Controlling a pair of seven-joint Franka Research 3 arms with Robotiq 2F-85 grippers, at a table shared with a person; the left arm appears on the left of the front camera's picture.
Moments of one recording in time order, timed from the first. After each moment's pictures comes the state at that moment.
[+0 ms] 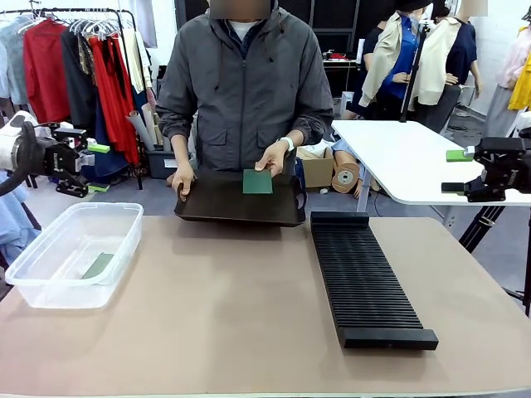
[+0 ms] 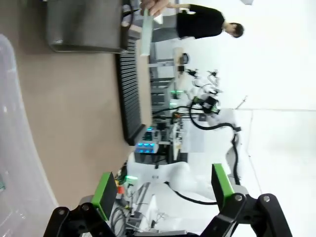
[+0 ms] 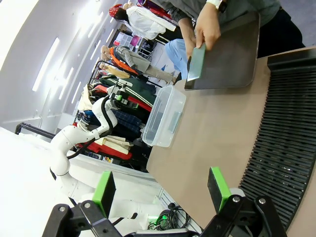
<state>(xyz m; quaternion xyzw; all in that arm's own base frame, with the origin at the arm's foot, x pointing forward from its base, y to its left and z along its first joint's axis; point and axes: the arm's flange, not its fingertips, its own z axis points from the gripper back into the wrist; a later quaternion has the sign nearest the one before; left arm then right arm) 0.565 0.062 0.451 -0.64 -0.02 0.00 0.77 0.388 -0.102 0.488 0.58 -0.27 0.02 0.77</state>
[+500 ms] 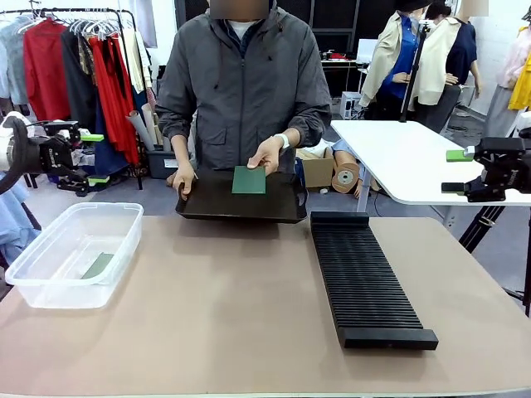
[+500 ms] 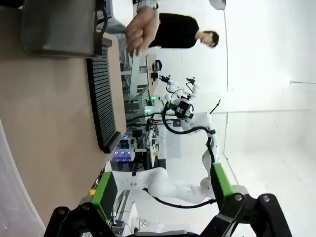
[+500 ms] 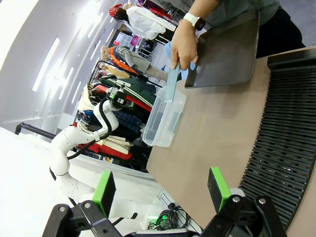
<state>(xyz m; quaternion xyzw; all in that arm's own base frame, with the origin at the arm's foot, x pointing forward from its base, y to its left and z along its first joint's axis) 0.560 0.065 0.454 -0.69 -0.03 0.02 0.72 0.388 -0.102 0.488 0.58 -0.27 0.02 0.77</state>
